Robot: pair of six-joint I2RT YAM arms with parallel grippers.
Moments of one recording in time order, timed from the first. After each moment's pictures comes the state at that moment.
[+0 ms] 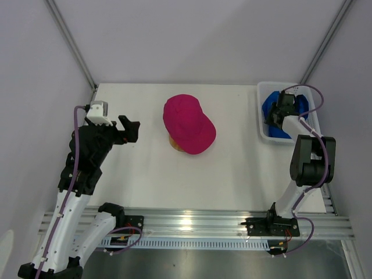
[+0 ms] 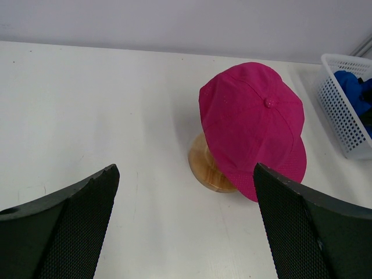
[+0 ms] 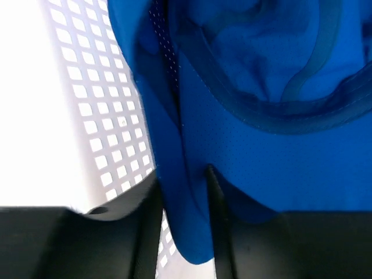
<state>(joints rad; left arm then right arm) -0.23 0.69 0.95 -0.41 0.01 -0.23 -0.09 1.79 1.22 -0.21 0.06 0.28</state>
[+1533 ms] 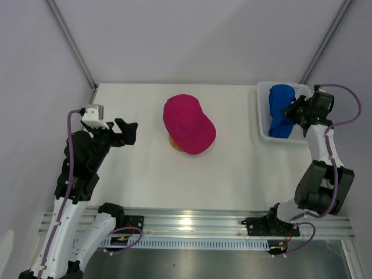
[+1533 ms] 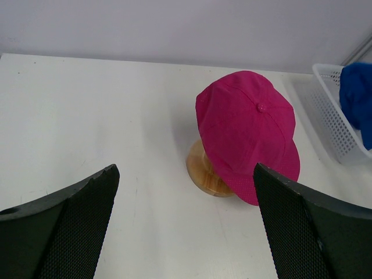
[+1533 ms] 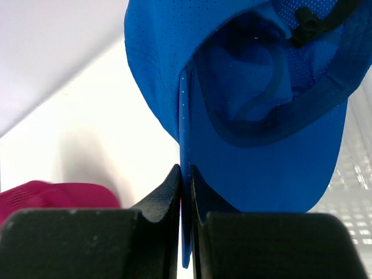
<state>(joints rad) -0.23 0.64 0.95 -0.42 0.01 -0.23 -0.28 1.45 1.20 -0.23 -0.32 0.46</state>
